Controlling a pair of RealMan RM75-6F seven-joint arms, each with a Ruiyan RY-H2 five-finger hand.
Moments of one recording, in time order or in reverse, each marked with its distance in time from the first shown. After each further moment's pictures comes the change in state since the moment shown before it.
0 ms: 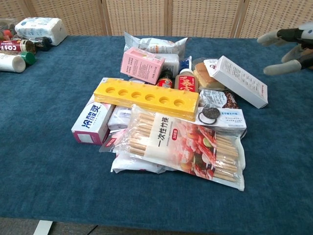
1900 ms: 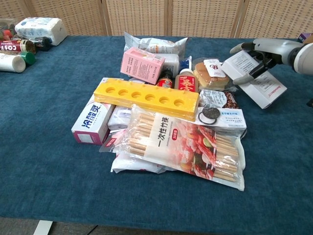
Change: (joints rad) left arm 0.009 0.005 -0.013 -0.013 -0.033 0.009 0.021; right arm 0.222 -0.333 0.038 0.537 0.134 -0.166 0.047
